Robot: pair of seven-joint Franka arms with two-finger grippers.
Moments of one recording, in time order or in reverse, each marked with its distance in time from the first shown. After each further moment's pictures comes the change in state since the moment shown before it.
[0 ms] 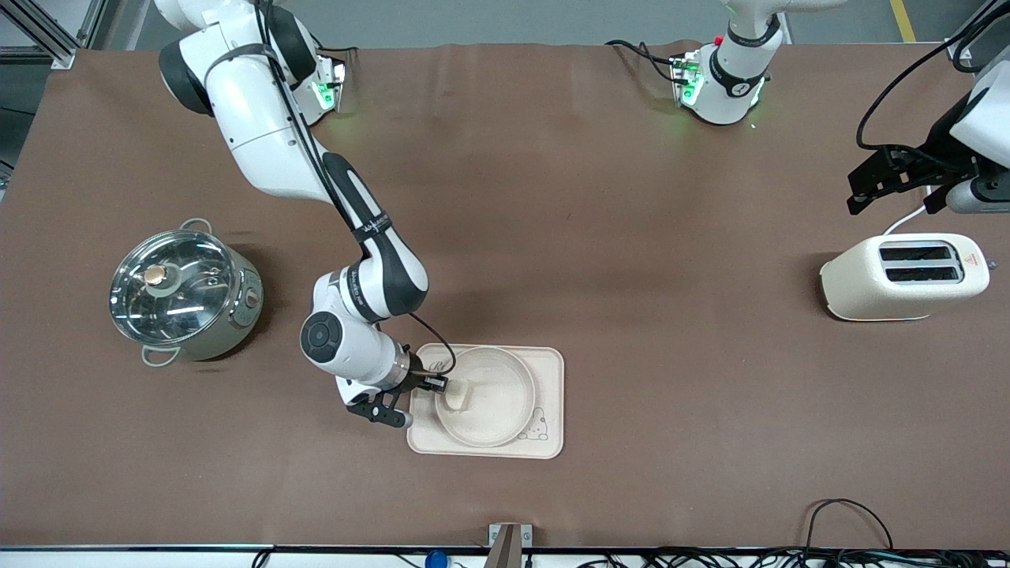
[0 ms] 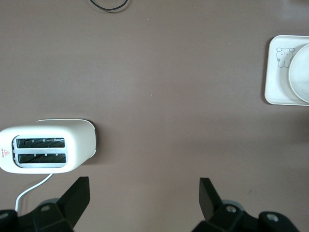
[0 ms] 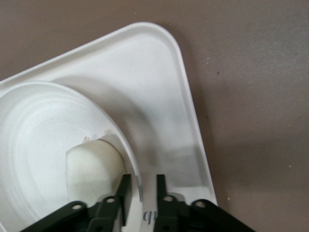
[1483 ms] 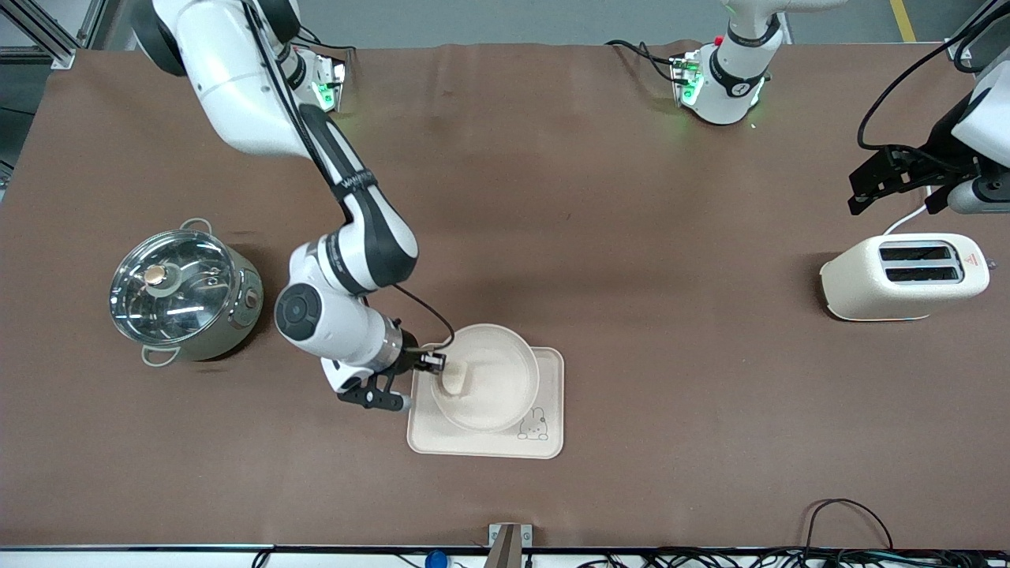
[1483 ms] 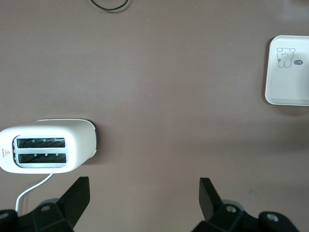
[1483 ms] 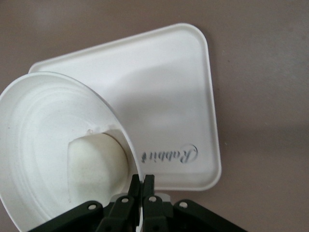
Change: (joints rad) left arm 0.001 0.000 0.001 0.001 0.000 0.000 0.001; right arm 0.011 -0.255 -0.010 -0.168 0.003 -0.129 -0.097
